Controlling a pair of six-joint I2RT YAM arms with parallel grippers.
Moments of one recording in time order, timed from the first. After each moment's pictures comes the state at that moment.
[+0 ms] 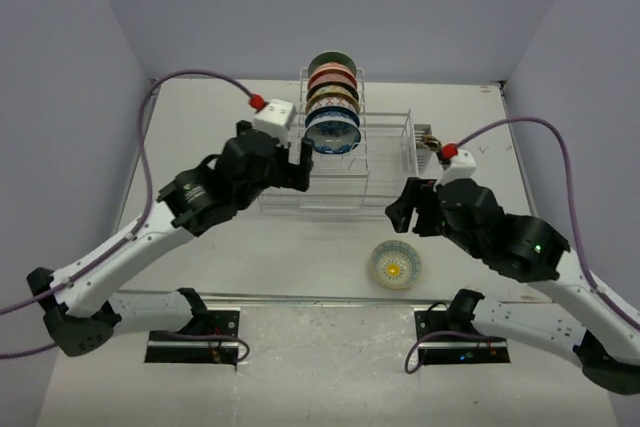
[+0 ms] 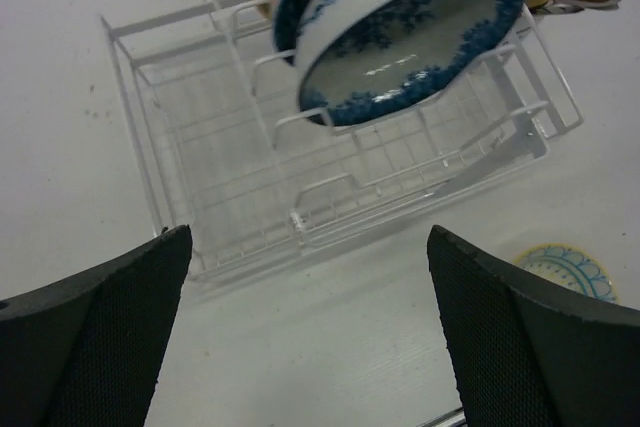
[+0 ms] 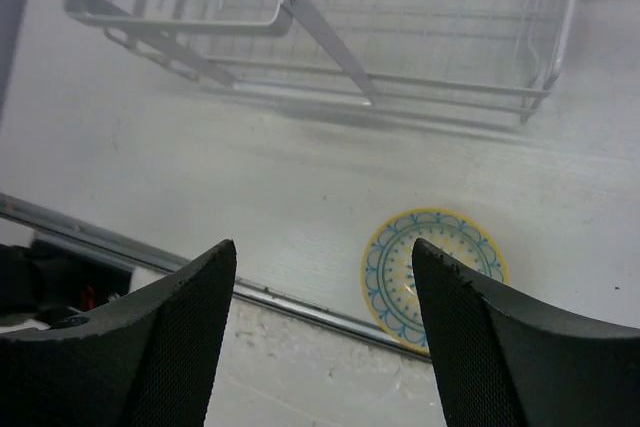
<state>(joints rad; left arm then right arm) -0.77 1.07 1.25 -0.63 -0.37 -0.33 0.97 0.87 1.16 -0.98 0.40 0.72</state>
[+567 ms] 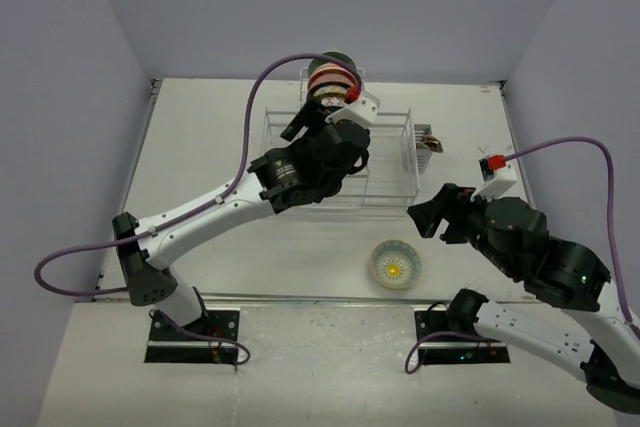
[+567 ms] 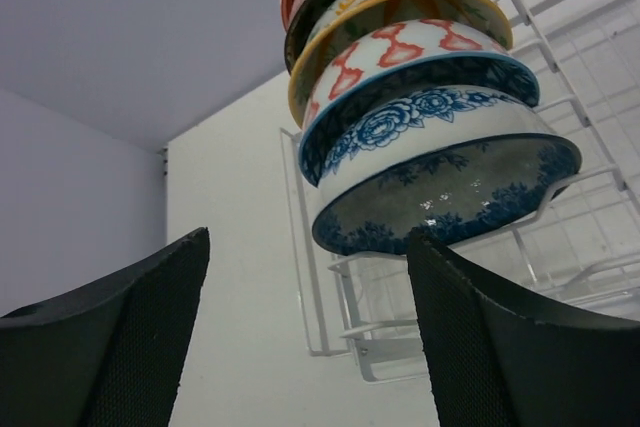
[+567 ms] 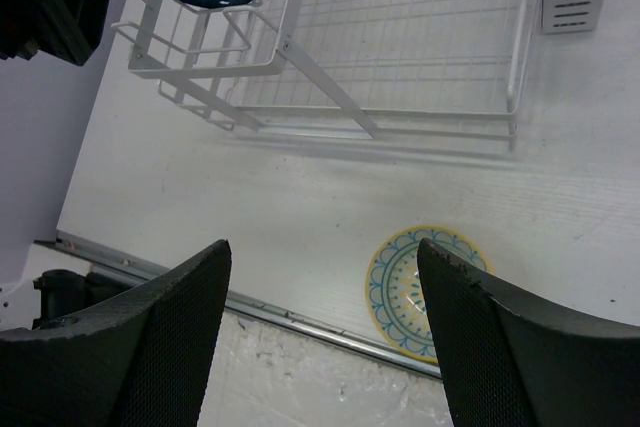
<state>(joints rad) -1.08 1.61 1.71 -0.65 -0.99 0.08 0.91 0.63 1.15 -0.98 0.43 0.72</state>
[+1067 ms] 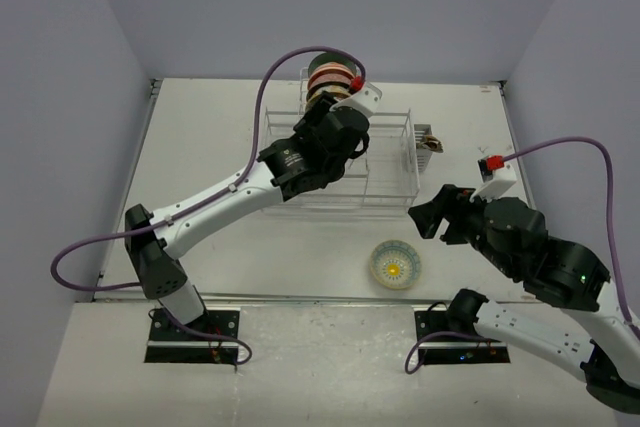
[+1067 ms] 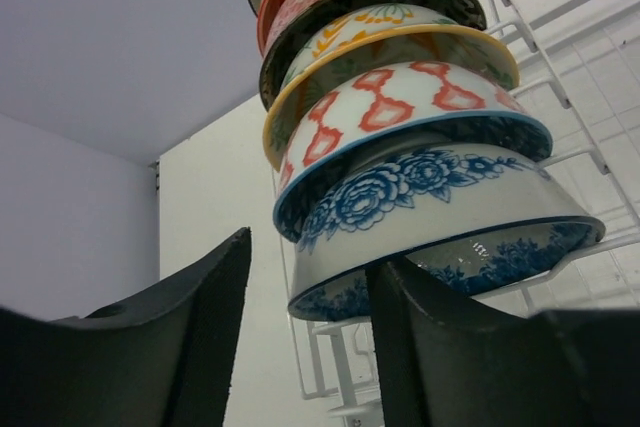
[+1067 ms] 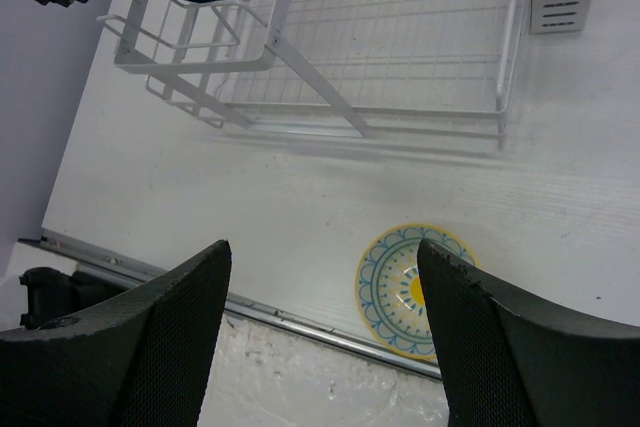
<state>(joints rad) -1.00 1.66 1.71 -0.53 -0.92 0.19 0.91 0.62 1.14 -0.99 0.44 0.70</state>
